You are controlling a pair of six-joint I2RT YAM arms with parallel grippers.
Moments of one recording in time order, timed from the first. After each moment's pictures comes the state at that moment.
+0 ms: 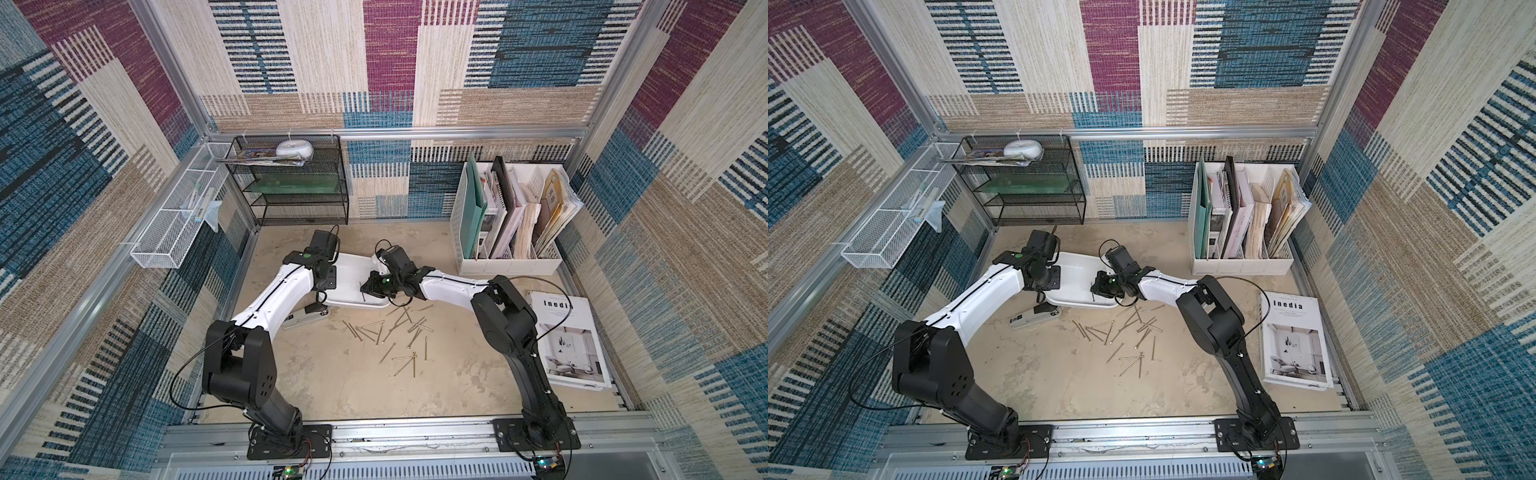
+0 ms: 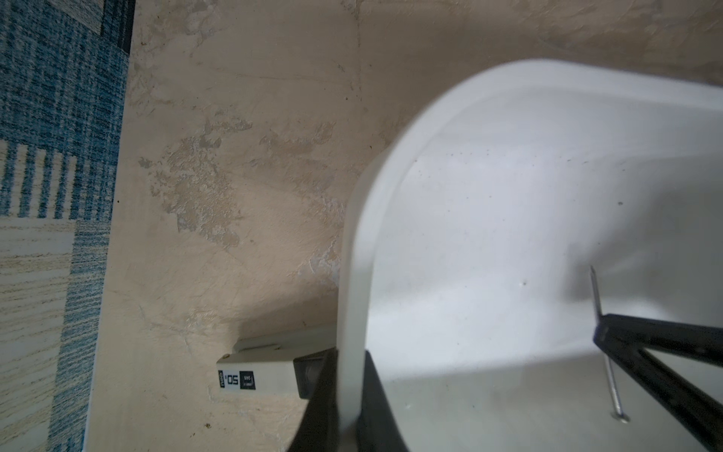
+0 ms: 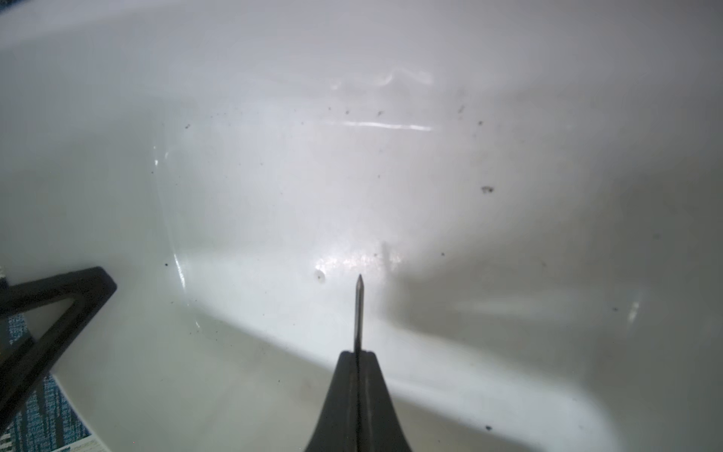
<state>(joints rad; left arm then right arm) -0.23 1.62 1.31 -0.80 -0.32 -0.24 0.76 2.24 1.62 -0.09 -0.38 0.83</state>
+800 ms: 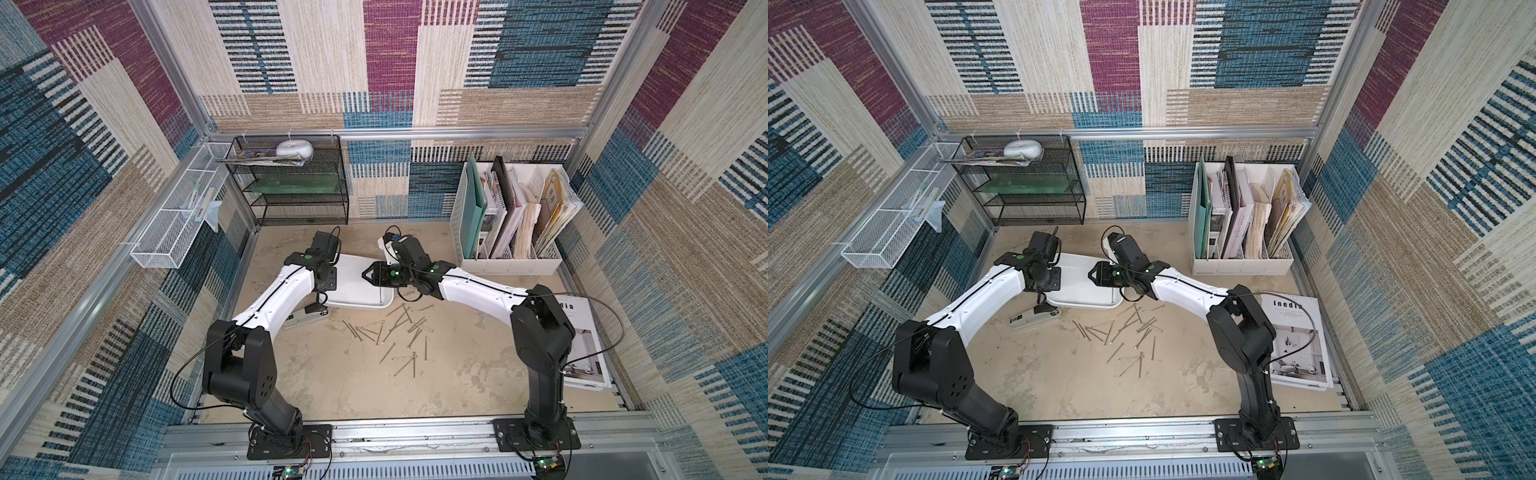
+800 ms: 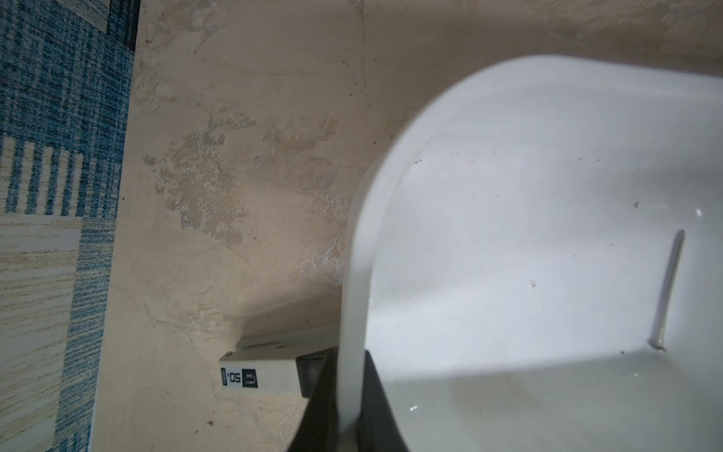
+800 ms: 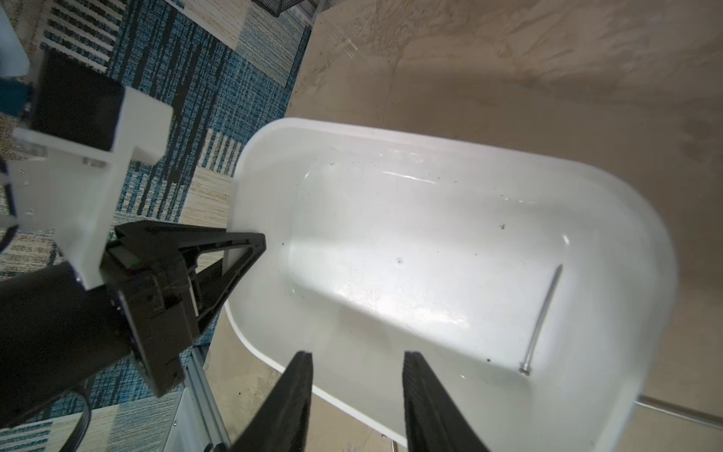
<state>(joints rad) -0.24 1.62 1.29 -0.80 -0.34 -0.23 0.77 1.91 1.48 -0.18 -0.24 0.66</state>
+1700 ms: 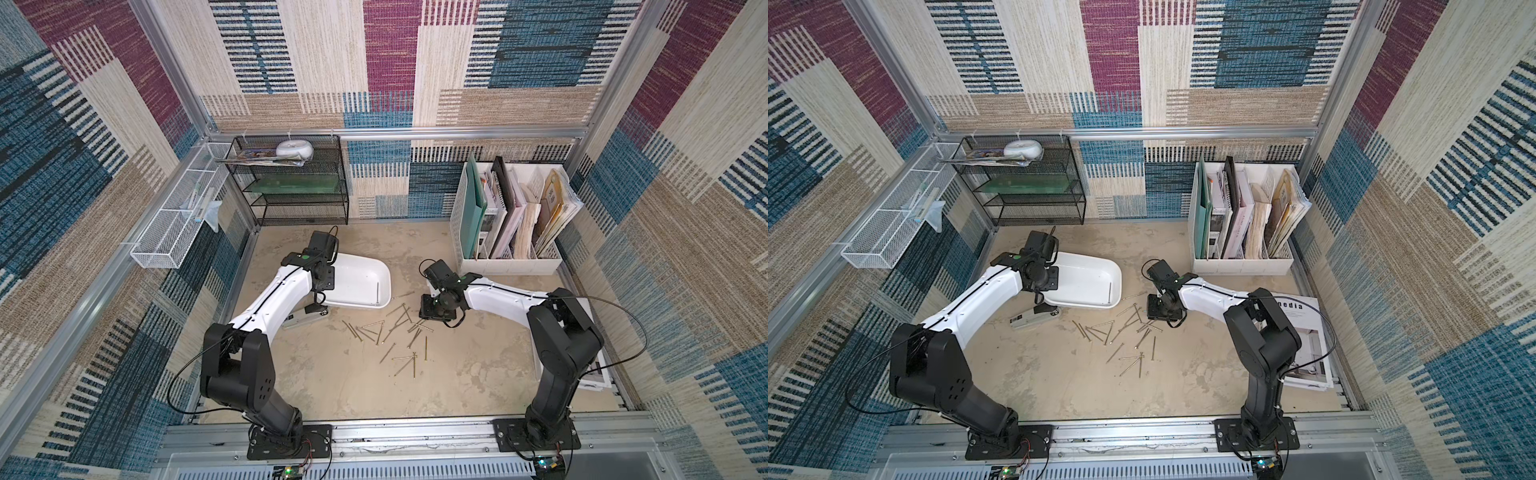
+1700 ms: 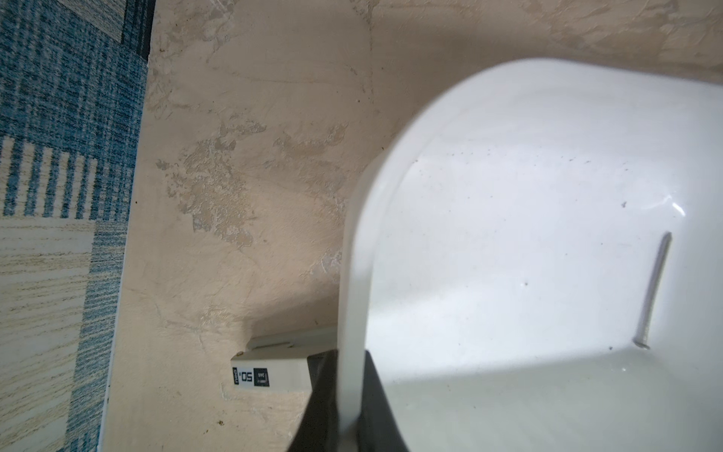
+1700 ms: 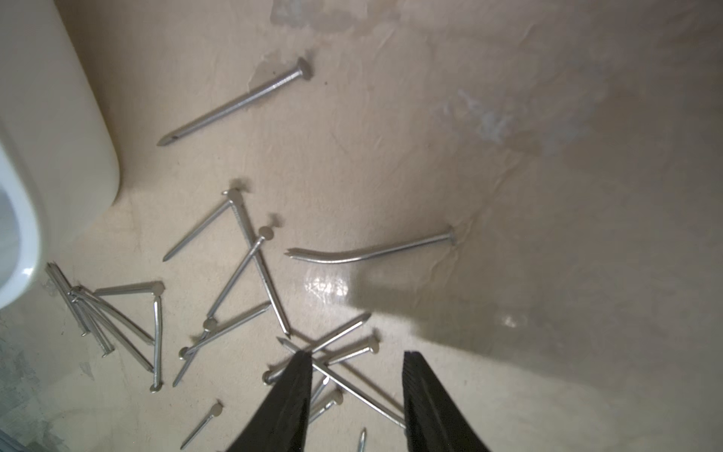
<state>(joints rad) -0.22 1.61 1.29 -0.80 -0.34 -0.22 0.63 1.84 1.17 -0.53 -0.14 0.64</state>
